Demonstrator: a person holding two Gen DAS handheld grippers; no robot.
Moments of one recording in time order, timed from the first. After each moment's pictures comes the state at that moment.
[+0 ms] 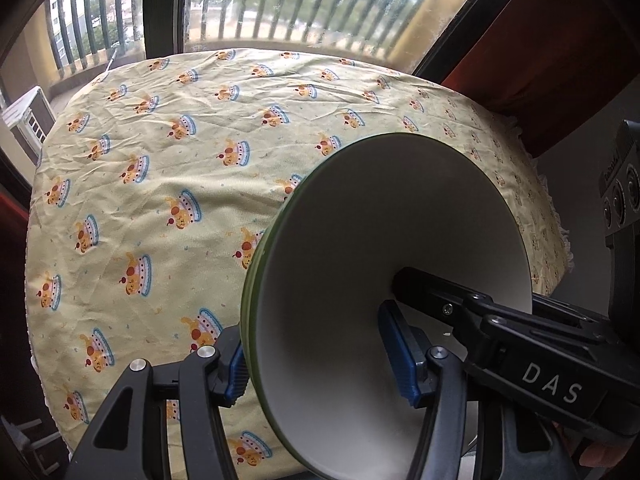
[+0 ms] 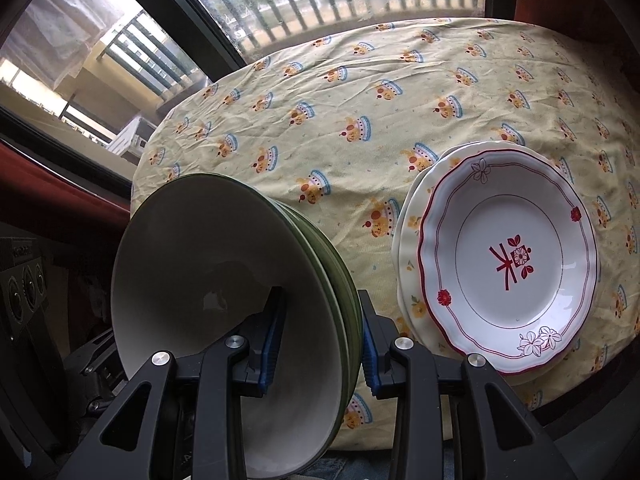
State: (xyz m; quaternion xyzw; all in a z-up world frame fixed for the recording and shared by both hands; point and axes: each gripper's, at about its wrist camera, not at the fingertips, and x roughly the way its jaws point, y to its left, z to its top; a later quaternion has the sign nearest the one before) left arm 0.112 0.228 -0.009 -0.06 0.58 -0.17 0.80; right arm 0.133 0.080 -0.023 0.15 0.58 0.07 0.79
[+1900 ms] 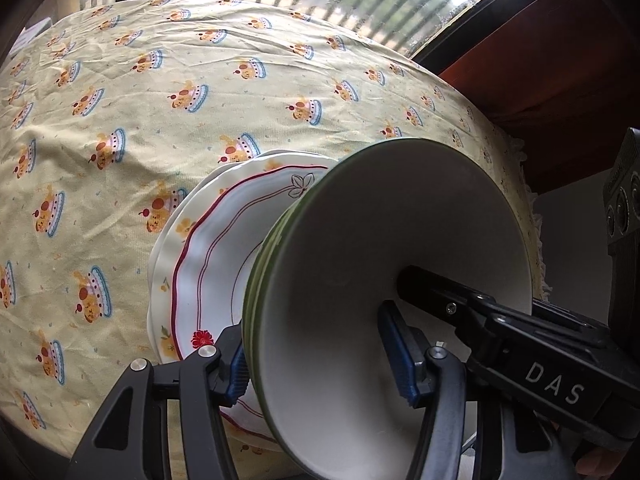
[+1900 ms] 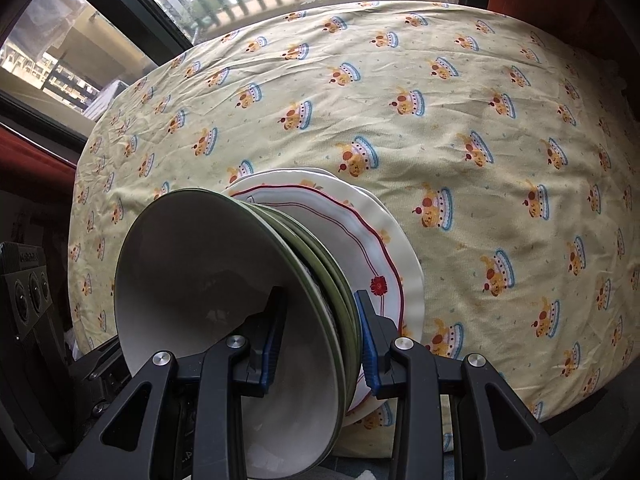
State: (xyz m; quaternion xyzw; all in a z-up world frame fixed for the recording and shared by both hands) left arm 0.142 0.052 -0.058 -0.17 0.61 -0.14 0.76; right arm 0.176 -0.101 -0.049 0.07 0.64 0.08 0.76
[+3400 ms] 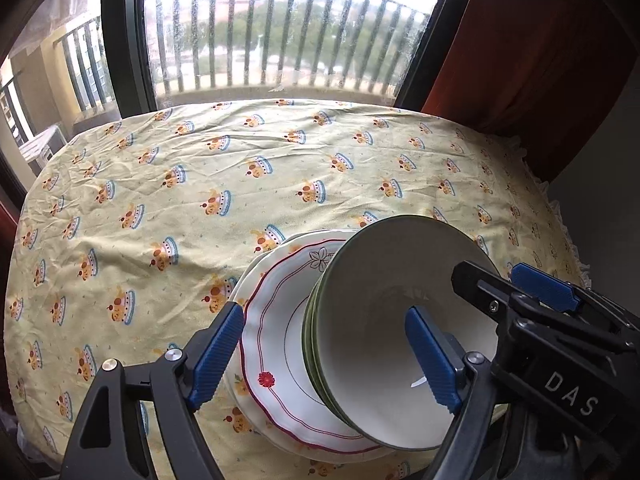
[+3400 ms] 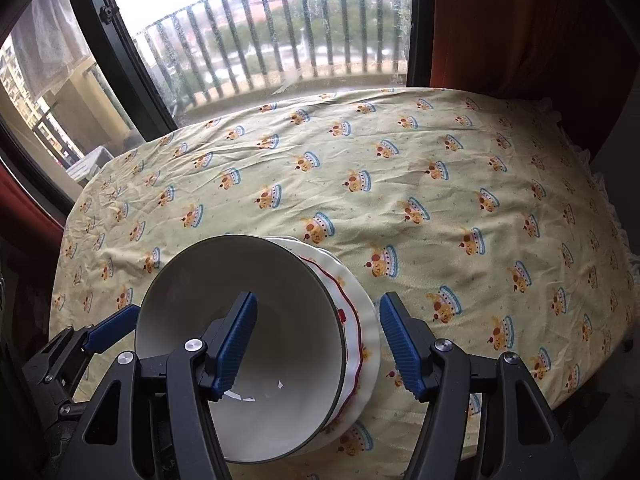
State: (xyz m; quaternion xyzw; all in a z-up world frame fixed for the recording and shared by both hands) left arm 0.134 0.047 -0.012 -0.04 0.49 -0.12 0.86; right arm 0.127 -0.109 0.003 0.07 0.49 -0.02 0.87
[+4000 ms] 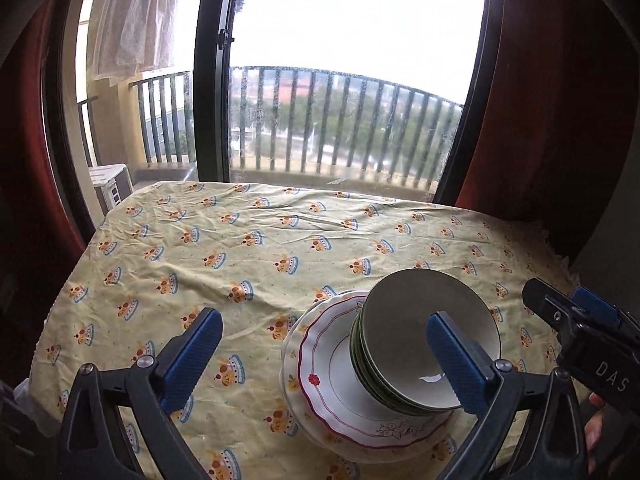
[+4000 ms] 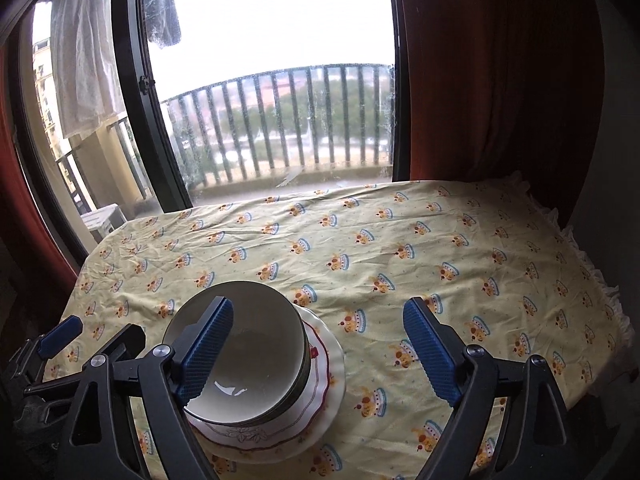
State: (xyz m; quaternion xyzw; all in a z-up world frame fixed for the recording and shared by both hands) left arm 0.060 0.080 0.023 -0.07 0.34 0.00 0.94; right arm 0.055 -0.132 0.041 0.03 0.33 0.01 0.94
